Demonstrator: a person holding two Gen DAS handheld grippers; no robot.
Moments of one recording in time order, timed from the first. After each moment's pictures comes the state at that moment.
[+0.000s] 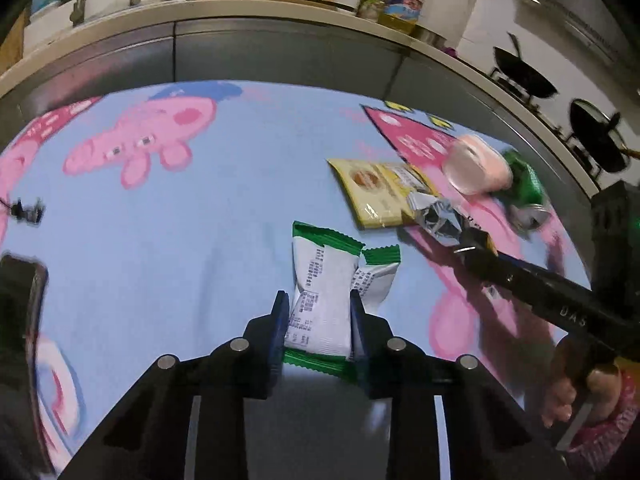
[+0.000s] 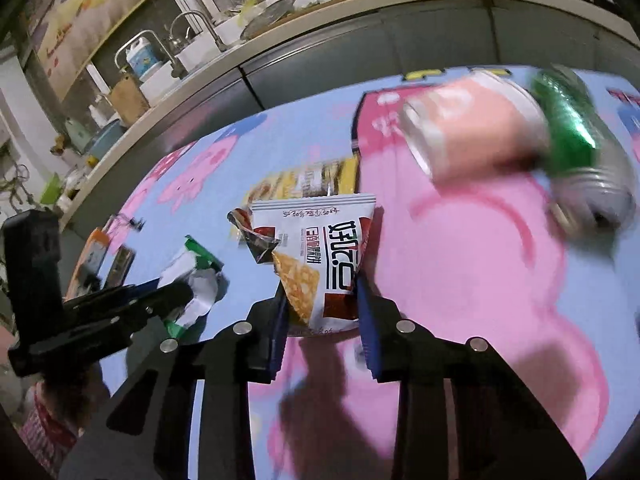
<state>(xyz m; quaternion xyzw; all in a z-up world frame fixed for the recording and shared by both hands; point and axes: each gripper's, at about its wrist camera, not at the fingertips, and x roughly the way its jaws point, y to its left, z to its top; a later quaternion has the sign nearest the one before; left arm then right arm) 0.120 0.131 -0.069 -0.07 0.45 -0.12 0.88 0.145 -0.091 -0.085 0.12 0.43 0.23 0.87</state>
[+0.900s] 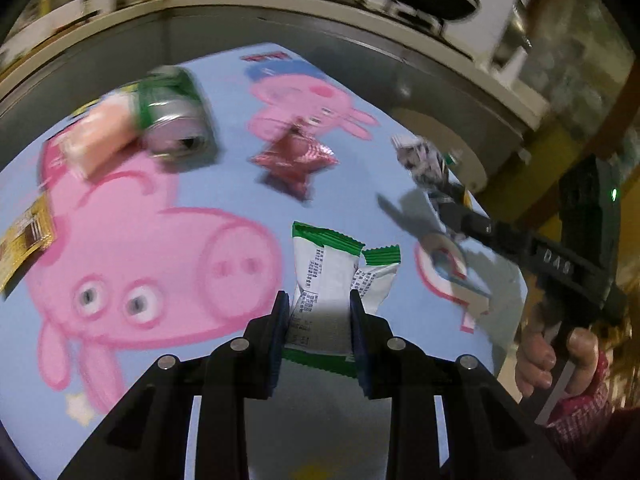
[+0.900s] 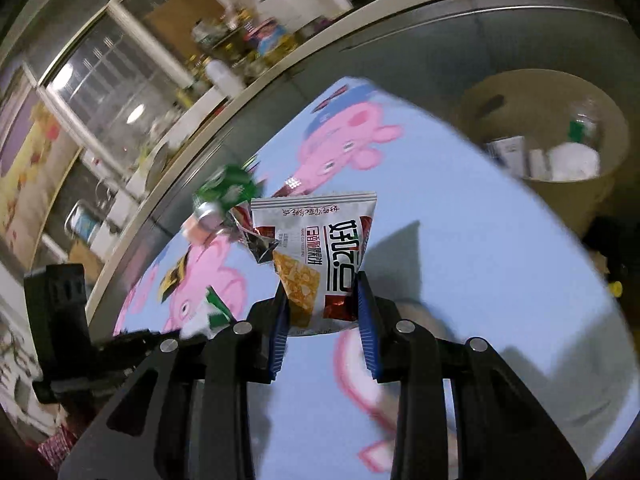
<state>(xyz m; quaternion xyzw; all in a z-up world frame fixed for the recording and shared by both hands) 0.074 -0.152 -0.052 0.09 0.48 -0.36 0.79 -0.024 -0.365 -0.086 0.33 0.32 0.03 0.89</state>
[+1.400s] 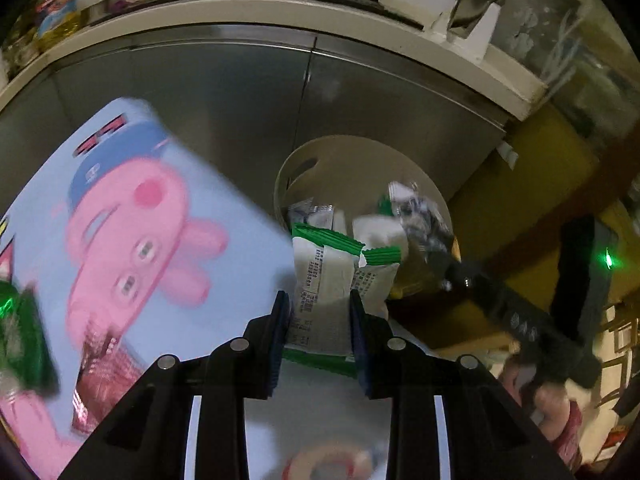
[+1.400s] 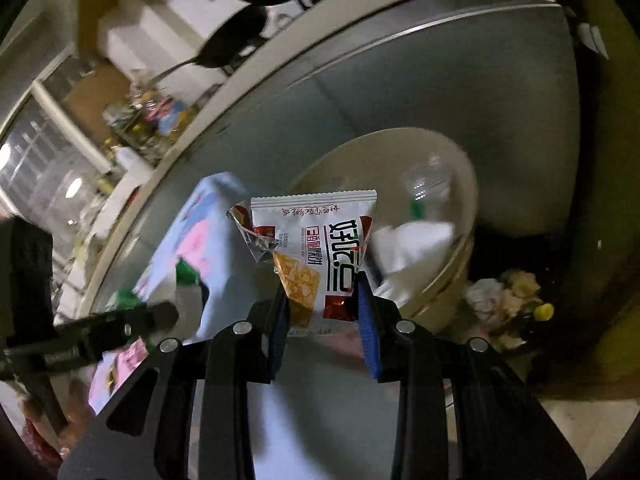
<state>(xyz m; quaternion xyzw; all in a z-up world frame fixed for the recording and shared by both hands) 0.128 -0.382 -0.036 0.16 0.48 -0.42 0.75 -0.023 -0.536 -0.107 0.38 0.29 -0.12 0.87</state>
